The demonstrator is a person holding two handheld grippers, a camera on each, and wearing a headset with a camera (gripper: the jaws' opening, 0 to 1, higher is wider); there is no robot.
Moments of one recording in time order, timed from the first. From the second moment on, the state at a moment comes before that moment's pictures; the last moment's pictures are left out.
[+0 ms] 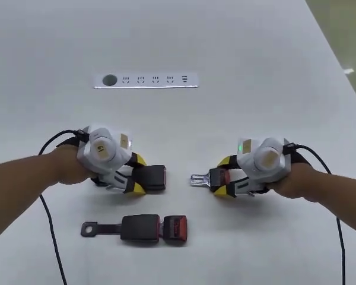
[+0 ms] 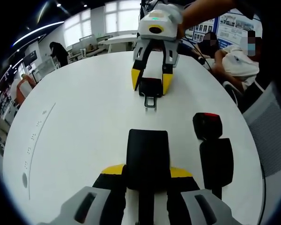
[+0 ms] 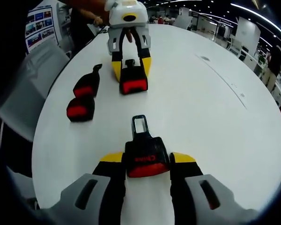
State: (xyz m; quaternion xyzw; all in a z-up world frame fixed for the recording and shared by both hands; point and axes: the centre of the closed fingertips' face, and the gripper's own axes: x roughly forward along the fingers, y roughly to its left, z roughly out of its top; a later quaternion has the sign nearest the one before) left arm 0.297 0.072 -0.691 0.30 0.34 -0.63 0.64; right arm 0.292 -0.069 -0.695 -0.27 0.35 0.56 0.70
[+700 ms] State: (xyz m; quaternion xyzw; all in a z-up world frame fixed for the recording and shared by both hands) left arm 0.297 0.071 -0.689 0.30 0.34 -0.62 0.64; right arm 0.294 -0.019 -0.694 -0.26 0.33 0.56 0.71
